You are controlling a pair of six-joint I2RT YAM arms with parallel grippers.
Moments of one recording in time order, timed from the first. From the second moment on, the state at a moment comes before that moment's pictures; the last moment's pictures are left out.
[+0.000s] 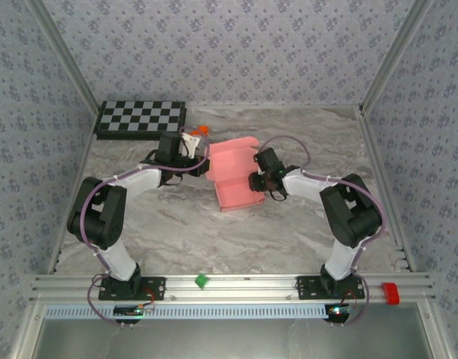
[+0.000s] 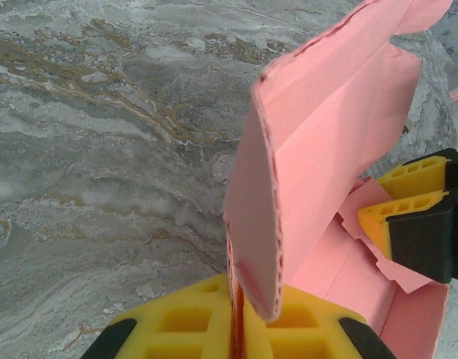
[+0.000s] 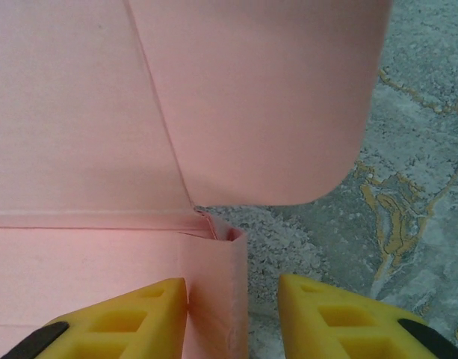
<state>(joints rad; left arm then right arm) -0.37 1.71 1.01 0.00 0.50 -0.21 0.54 1.76 1.01 -0.23 0.06 0.32</state>
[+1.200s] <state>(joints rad) -0.37 1.71 1.02 -0.01 0.52 -0.21 0.62 1.90 1.17 -0.43 0.30 0.28</state>
